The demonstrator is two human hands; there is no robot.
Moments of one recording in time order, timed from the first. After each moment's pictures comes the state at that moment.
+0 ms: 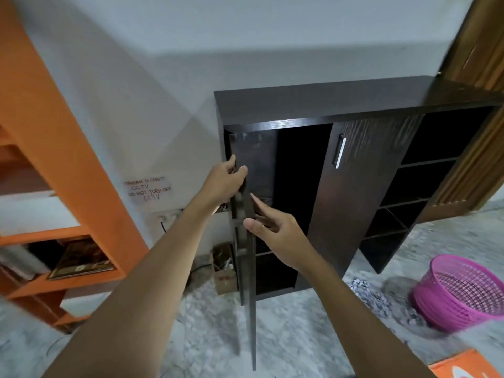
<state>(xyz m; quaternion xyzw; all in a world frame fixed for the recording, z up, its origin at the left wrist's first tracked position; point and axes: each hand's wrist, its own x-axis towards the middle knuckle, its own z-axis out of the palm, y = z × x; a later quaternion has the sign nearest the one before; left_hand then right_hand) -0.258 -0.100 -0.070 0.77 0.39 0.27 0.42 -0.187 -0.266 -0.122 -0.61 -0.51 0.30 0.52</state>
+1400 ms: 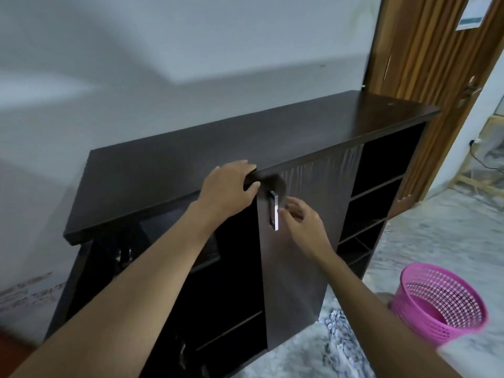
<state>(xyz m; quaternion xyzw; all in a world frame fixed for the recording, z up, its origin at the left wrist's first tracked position) 0.055 -0.041 -0.035 0.96 0.17 0.21 0.06 0.152 -0.195 -0.141 -0.75 -0.28 0.10 0.59</state>
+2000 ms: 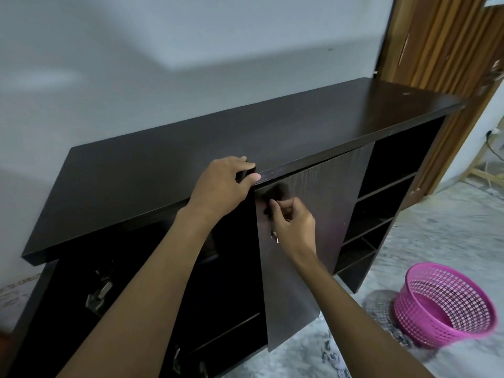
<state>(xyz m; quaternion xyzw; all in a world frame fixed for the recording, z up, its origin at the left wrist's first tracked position) 0.090 -0.026 -0.037 0.93 0.19 0.26 0.18 0.171 -0.156 -0.153 -0.70 -0.23 0.04 0.67</state>
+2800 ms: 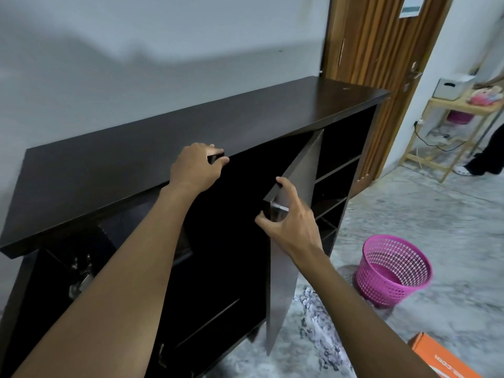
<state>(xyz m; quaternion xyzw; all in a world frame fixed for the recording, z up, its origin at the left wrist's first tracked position) 0.089 -0.028 -0.032 0.93 0.20 0.23 0.18 0.128 -0.241 -0.132 -0.83 -0.27 -0.05 0.48</state>
